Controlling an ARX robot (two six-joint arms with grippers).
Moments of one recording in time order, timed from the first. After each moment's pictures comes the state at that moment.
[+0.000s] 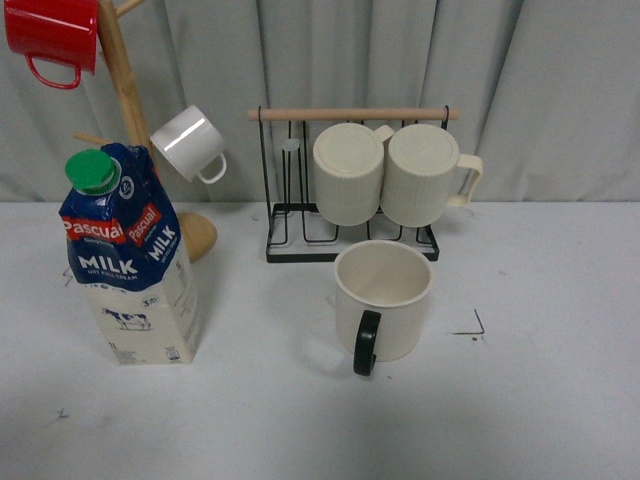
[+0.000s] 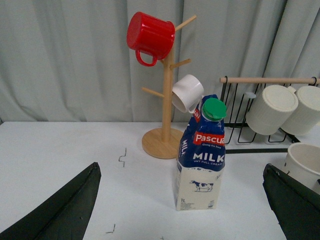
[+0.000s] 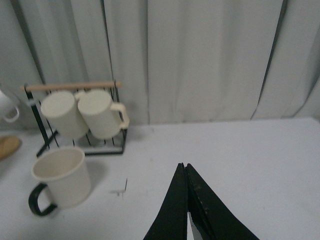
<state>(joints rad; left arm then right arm) 0.00 0.01 0.01 0.00 0.00 -0.01 0.00 0.02 0.01 -0.01 0.00 0.01</state>
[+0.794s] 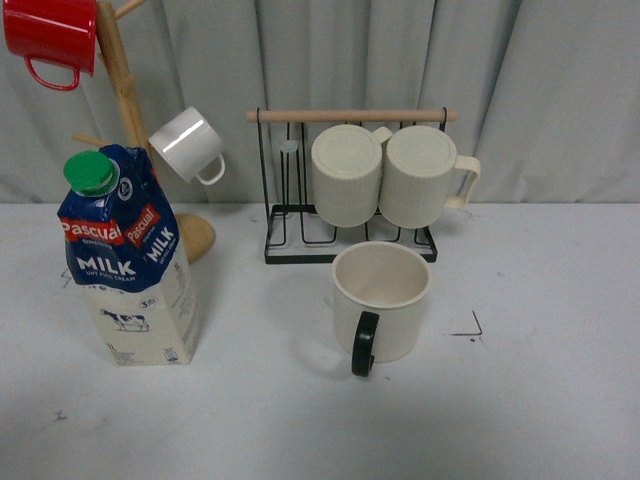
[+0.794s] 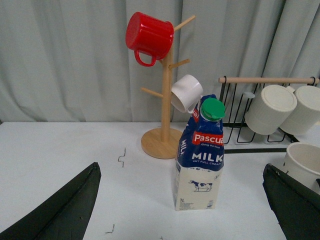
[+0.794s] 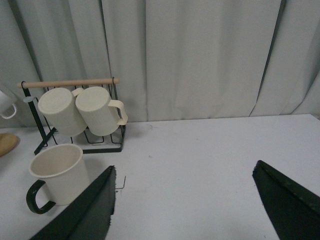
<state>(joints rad) 0.00 0.01 0.01 0.00 0.00 -0.01 0.00 0.00 0.01 0.00 0.00 0.01</state>
